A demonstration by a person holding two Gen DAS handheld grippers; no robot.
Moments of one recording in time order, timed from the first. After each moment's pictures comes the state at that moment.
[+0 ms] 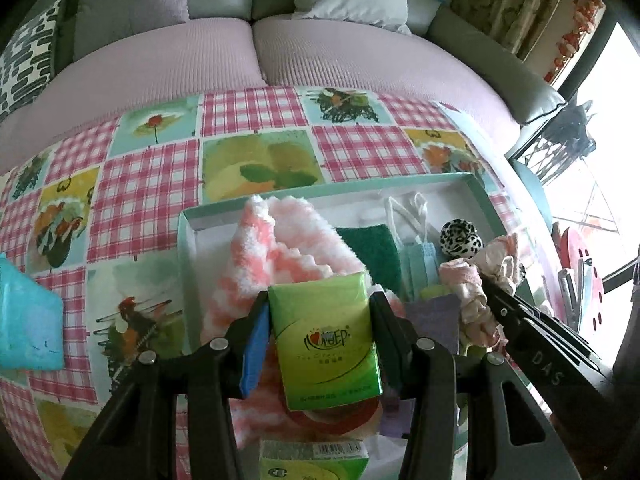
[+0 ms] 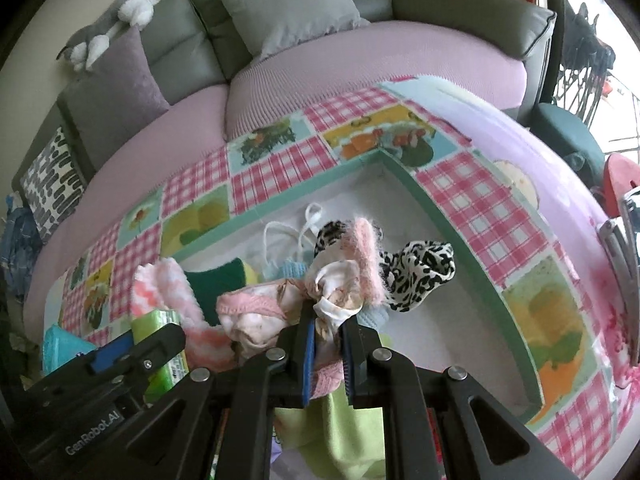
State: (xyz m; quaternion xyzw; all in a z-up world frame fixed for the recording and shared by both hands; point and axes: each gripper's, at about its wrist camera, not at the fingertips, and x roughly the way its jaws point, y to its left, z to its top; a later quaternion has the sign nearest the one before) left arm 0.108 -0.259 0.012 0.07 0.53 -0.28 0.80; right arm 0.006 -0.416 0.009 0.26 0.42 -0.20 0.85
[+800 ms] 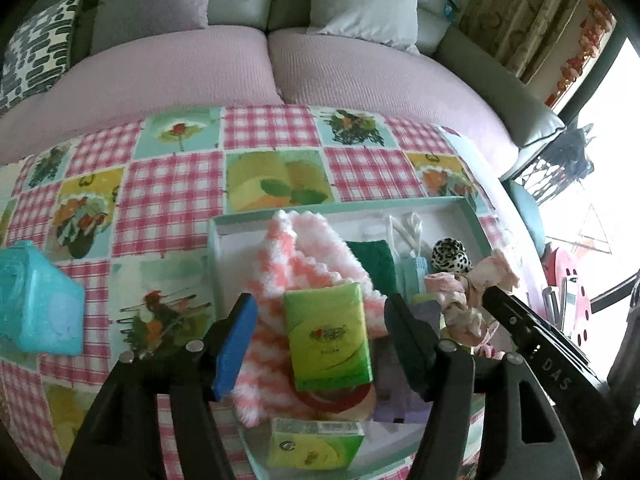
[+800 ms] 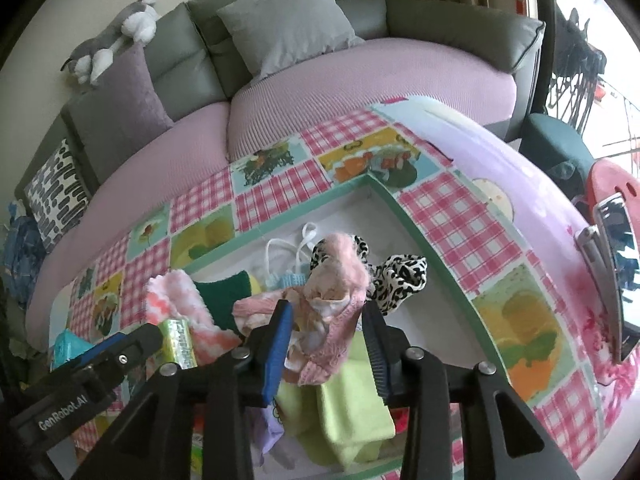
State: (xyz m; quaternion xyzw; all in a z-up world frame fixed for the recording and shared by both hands) left arm 0.104 -0.237 0.043 0.04 0.51 -0.27 0.81; right arm -0.016 -0.415 0.041 0.25 0.39 -0.21 0.86
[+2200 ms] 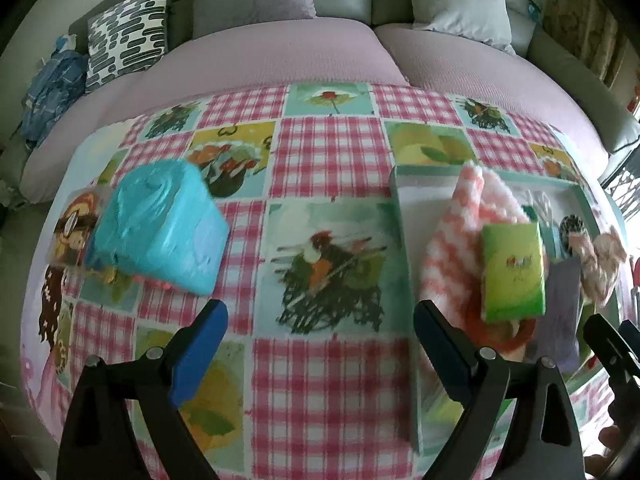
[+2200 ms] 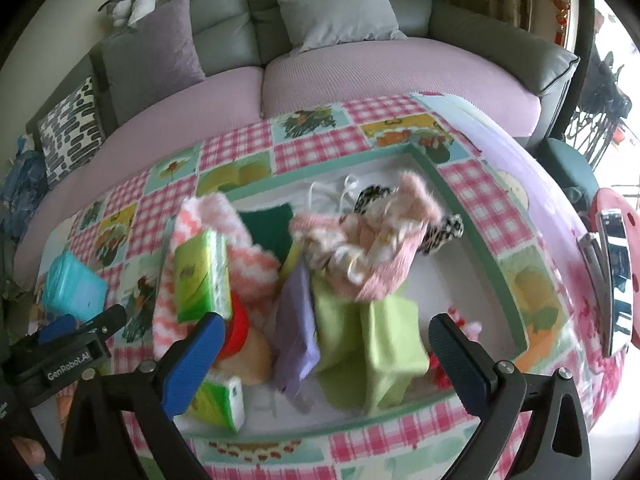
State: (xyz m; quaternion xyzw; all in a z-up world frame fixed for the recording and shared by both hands) left arm 0.092 -0.148 0.021 0.09 0.51 -0.10 0.85; right arm -0.027 -0.352 0.033 0.17 0.44 -0.18 0.86
